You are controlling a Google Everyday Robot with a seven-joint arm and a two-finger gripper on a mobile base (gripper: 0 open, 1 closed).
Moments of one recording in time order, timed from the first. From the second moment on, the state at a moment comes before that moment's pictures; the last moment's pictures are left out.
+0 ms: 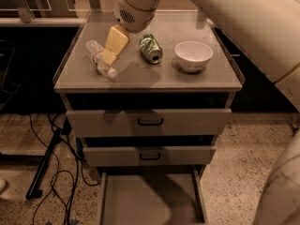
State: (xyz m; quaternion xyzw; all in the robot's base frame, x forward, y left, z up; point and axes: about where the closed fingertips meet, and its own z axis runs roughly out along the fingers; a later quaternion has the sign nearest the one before) arm 0.630 0.063 0.953 -0.53 0.81 0.06 0.24
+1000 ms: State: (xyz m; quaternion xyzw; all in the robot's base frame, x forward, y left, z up) arm 0.677 0.126 0.951 -0.53 0.81 0.11 0.25
